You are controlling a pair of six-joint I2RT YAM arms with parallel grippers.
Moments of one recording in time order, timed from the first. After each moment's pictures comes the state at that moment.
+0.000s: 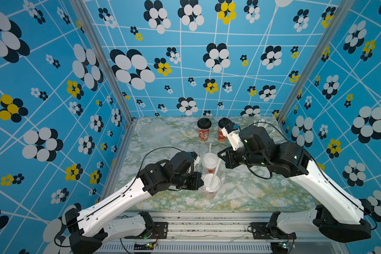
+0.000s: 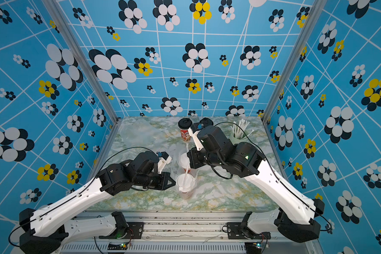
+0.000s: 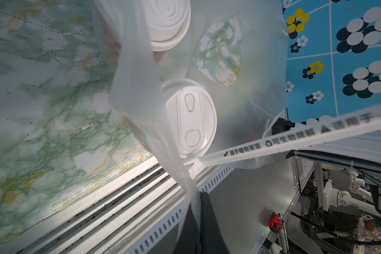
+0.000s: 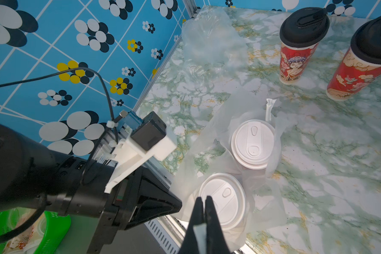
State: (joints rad) left arm -0.94 1.09 1.16 -0.90 0.26 -0.81; right arm 0.96 1.32 1.74 -1.09 0.04 0.48
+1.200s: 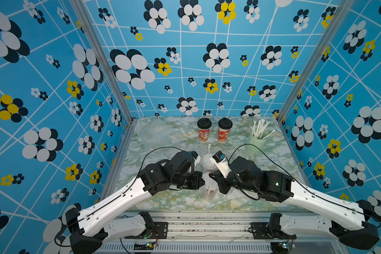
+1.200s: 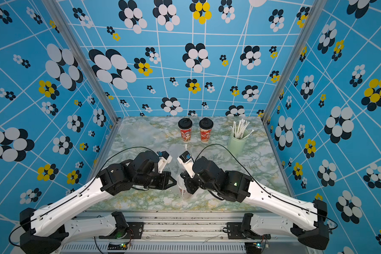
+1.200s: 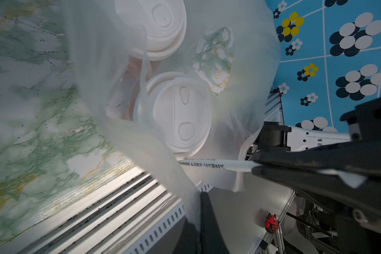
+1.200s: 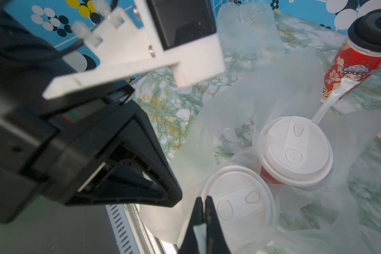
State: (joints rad) left arm -0.94 1.09 1.16 -0.88 0.27 -0.82; right arm 1.15 1.08 1.09 -0.59 0.11 0.25
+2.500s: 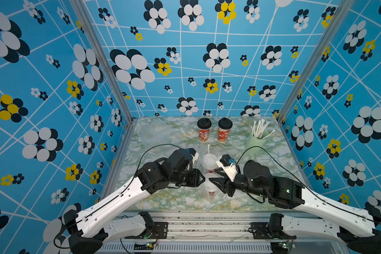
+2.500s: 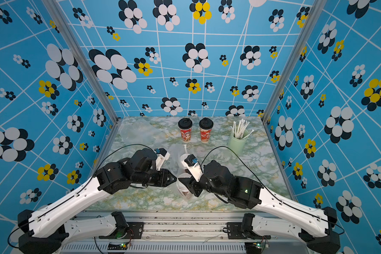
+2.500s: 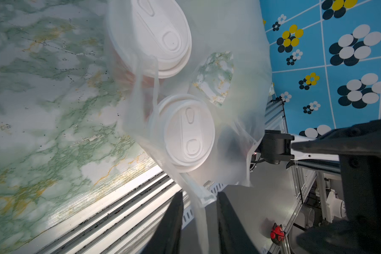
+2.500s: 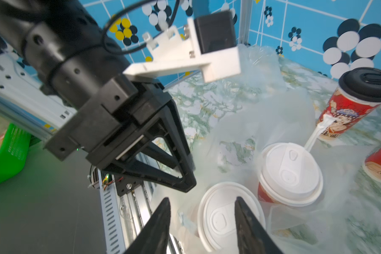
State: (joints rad) left arm -0.90 1.09 1.21 -0.92 0.23 -0.78; right arm 1.14 0.97 1.07 -0.52 0.12 0.18
